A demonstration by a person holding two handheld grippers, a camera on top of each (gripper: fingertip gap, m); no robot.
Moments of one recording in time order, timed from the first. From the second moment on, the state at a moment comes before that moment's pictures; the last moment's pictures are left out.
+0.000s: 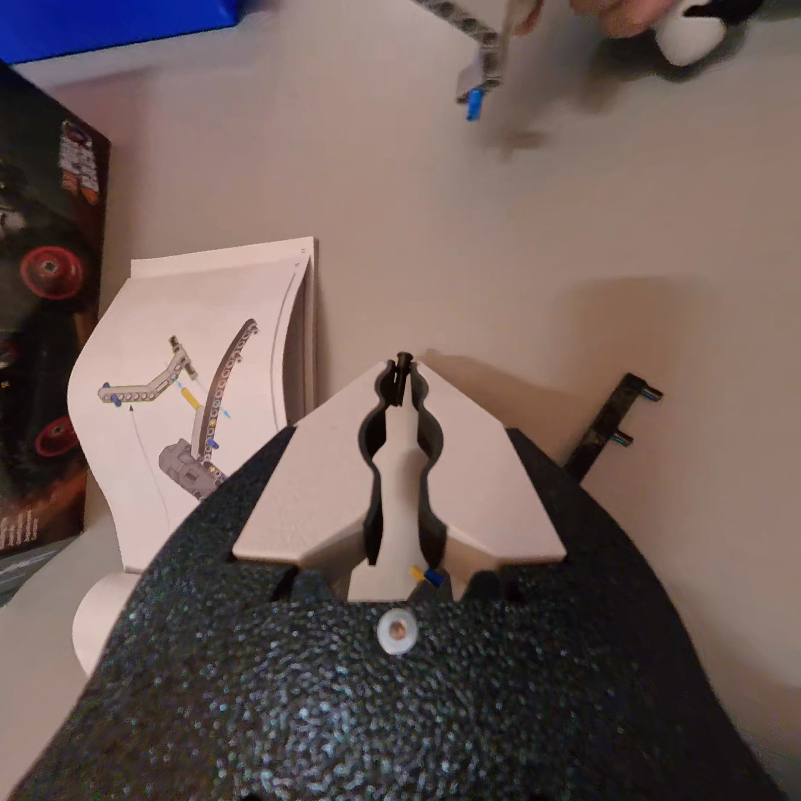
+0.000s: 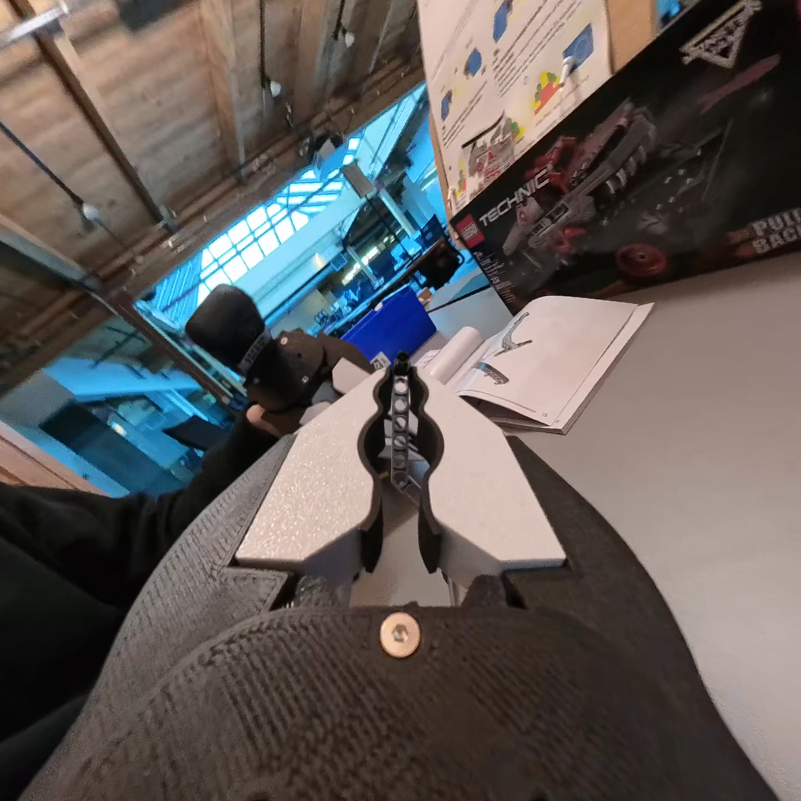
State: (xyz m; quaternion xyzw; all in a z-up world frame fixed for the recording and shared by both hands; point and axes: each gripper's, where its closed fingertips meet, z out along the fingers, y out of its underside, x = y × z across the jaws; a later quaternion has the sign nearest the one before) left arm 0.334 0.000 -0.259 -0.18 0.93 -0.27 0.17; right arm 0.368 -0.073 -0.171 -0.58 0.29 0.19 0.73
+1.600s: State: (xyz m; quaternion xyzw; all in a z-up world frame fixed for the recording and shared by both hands) left arm 0.320 -0.069 -0.143 -0.24 0.74 -0.63 0.04; right arm 0.324 -0.048 -0.115 -0.46 0.16 0.29 0.82
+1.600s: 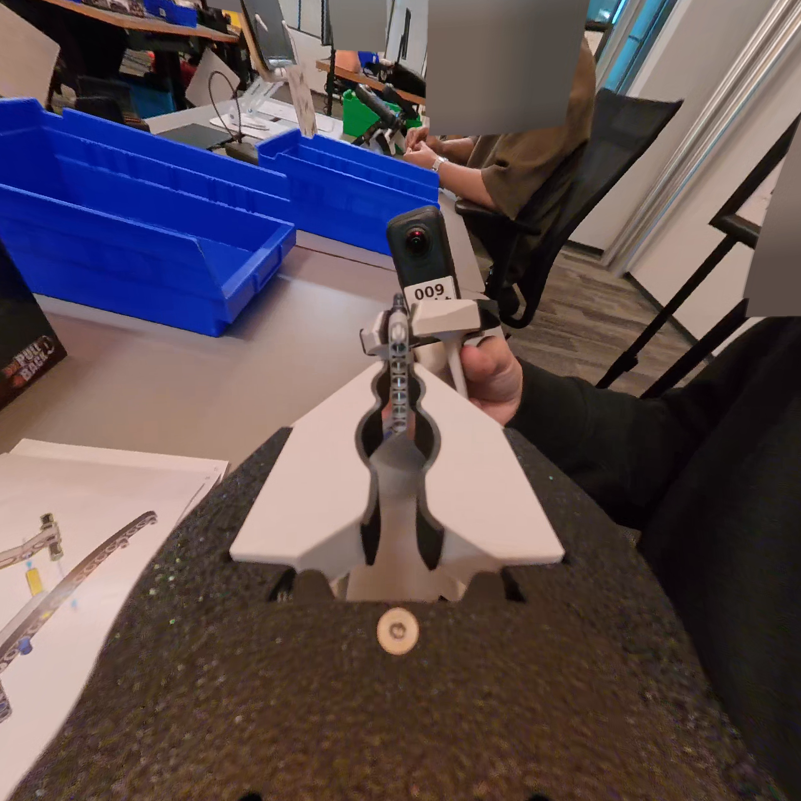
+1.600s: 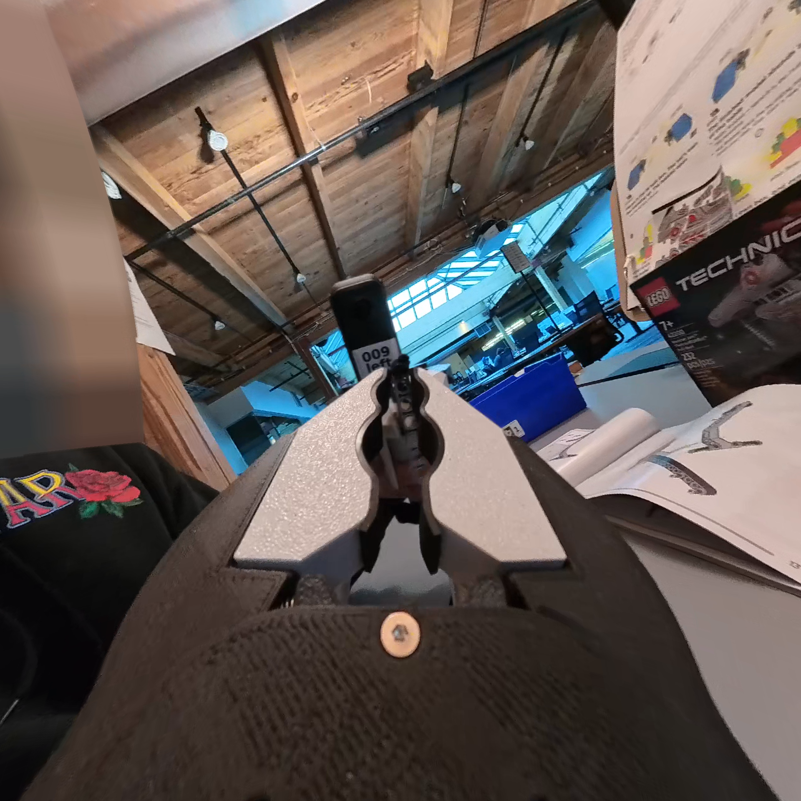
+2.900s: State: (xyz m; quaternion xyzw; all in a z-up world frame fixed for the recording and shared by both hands) left arm 0.301 -0.048 -0.170 -0.19 0.79 -0.58 0.05; right arm 0.298 -0.040 -0.144 -0.67 0.05 0.12 0.73
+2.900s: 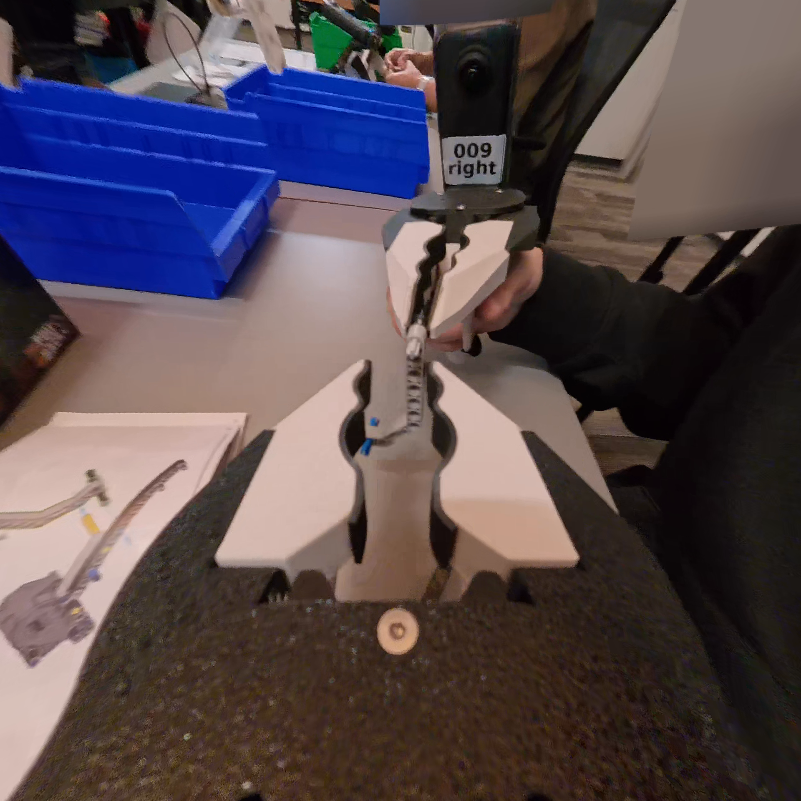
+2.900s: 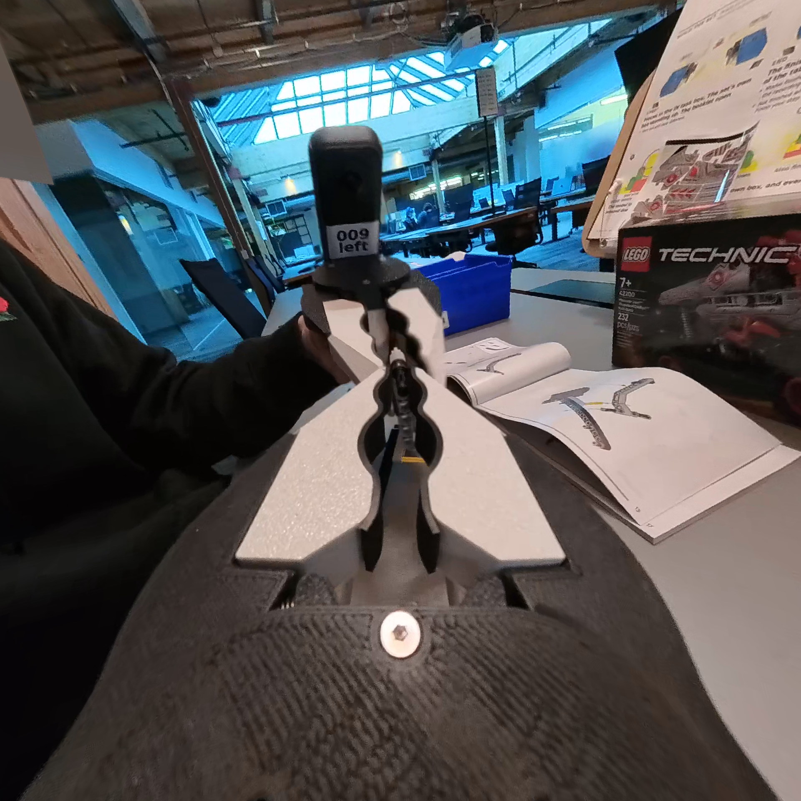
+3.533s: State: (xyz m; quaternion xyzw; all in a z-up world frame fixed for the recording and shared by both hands) left arm 0.282 -0.053 -0.162 -0.15 0.77 -0.62 -0.01; right arm 0.283 -0.041 -0.150 -0.72 -0.01 0.08 0.68
